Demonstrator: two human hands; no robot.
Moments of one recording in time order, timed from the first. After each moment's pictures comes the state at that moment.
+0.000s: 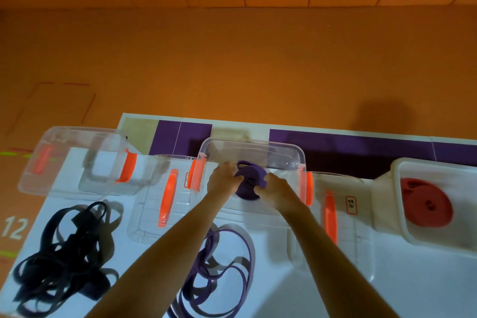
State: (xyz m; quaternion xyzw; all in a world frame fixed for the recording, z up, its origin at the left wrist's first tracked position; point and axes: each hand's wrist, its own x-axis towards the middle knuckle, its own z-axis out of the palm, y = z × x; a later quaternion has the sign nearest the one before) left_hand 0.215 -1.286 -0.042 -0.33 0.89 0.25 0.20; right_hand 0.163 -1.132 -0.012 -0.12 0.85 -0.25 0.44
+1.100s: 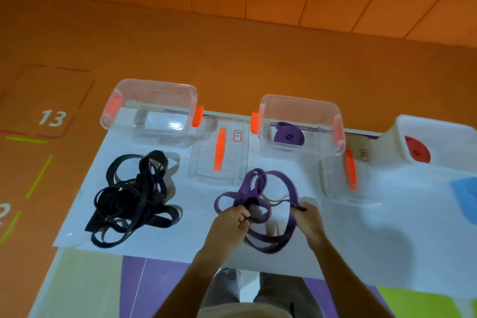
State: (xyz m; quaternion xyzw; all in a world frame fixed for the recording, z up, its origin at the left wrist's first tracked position) left_hand 0.578 -1.304 0.019 -0.21 0.87 0.41 0.18; right_hand 0.450 -1.102 -0.031 0.11 0.87 -0.36 0.30
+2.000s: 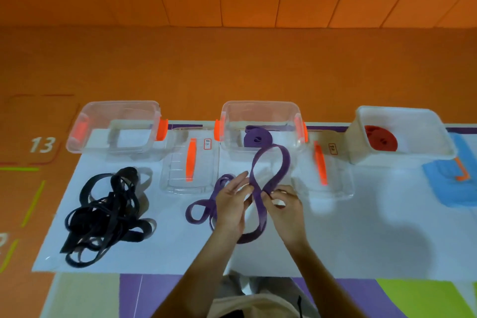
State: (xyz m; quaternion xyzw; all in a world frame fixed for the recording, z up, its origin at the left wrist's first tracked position) left_hand 0.474 -1.208 0.058 -0.41 0.42 0.81 -0.04; right_hand 0.446 -1.074 0.034 -0.06 0.86 -0.50 0.08
